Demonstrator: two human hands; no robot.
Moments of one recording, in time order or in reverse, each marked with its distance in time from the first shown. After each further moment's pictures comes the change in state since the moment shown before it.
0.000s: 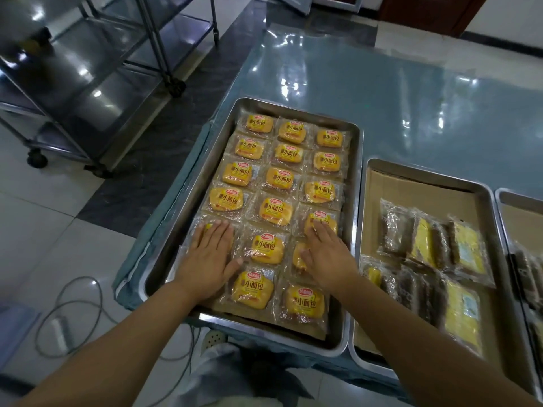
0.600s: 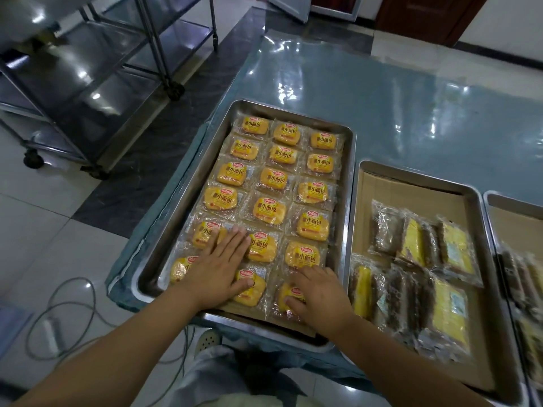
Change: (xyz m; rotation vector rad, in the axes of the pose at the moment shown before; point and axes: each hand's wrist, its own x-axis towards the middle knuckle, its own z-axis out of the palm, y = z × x) left_hand -0.008 0.030 -0.001 0.094 -0.017 0.208; right_hand -0.065 -0.005 0.020 0.026 0.130 -0.256
